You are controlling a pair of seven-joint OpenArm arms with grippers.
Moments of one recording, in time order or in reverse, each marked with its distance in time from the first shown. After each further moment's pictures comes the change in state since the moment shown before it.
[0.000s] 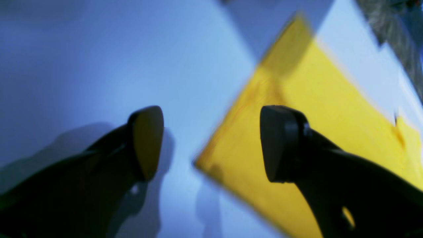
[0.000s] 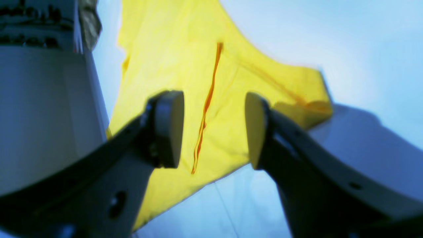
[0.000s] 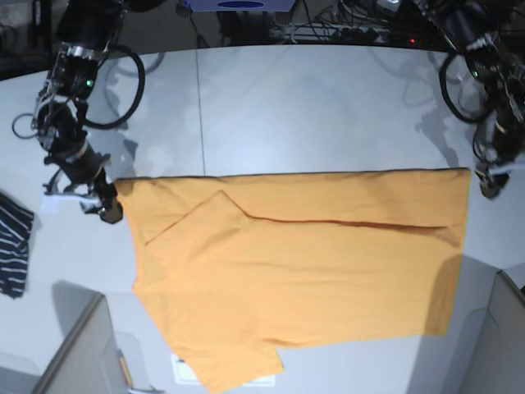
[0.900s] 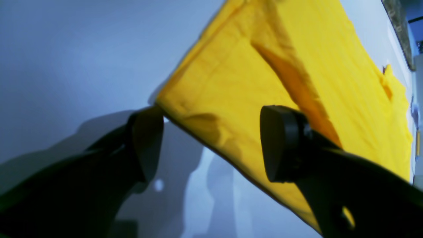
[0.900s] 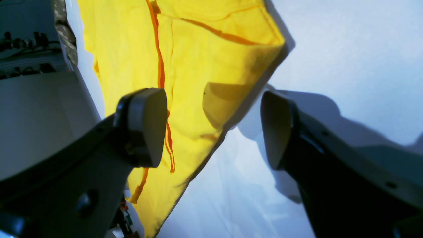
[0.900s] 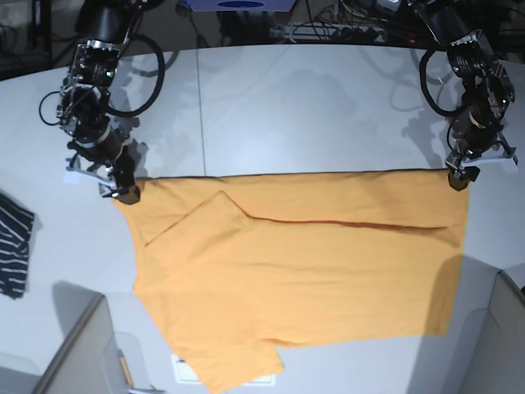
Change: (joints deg) left arm -0.5 1.9 4.3 -7.0 -2.7 -0.6 -0.6; right arm -0.9 -5.0 0.1 -10.3 1.8 -2.2 5.2
